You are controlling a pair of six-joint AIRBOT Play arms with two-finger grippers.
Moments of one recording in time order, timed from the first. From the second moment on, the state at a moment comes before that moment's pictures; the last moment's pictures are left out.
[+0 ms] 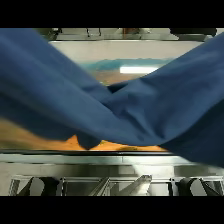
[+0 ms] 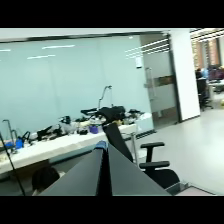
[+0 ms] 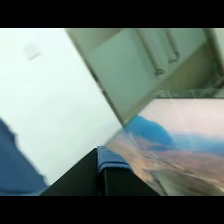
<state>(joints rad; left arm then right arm) 0.91 -0.81 1.85 -0.19 -1.23 -0.84 -0.68 -0.78 1.42 0.04 1.49 1.16</state>
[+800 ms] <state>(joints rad) 0.17 -1.85 2.01 0.71 -1.11 -1.02 -0.24 -1.40 1.04 -0.35 0.77 1.02</state>
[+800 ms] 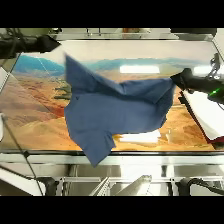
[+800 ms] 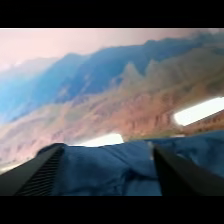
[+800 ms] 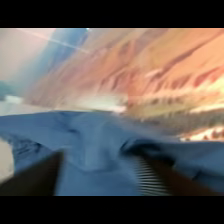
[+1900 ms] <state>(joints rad) 0.45 -1.31 0.77 0.77 -1.27 -1.10 -0.45 -1.45 0.85 -0.75 1.17 1.07</state>
